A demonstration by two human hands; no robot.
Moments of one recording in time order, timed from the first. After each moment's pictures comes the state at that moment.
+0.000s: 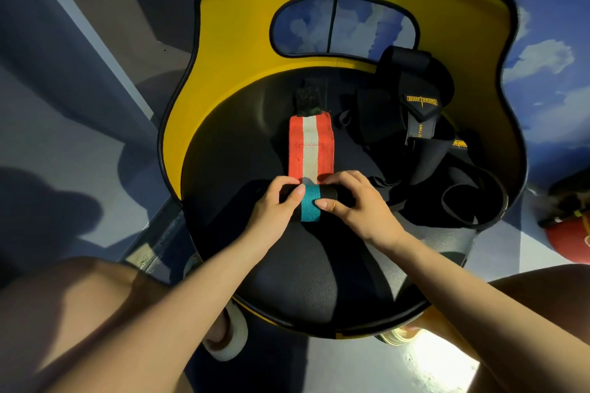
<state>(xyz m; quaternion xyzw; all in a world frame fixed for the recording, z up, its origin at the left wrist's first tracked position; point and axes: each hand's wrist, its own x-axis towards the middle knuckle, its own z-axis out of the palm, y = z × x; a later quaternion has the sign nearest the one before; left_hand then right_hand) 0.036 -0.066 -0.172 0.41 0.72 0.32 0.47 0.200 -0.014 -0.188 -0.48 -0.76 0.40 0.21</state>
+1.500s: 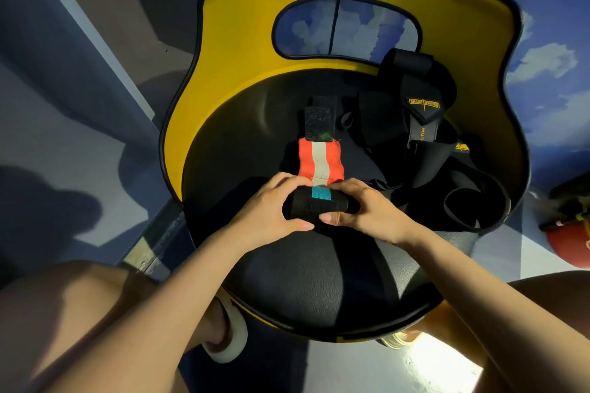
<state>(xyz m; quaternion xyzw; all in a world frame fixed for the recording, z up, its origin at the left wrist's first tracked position) 0.009 -0.059 -0.177 0.67 0.63 0.20 0.35 0.211 -0.002 -0.179 -0.44 -0.76 0.47 0.09</state>
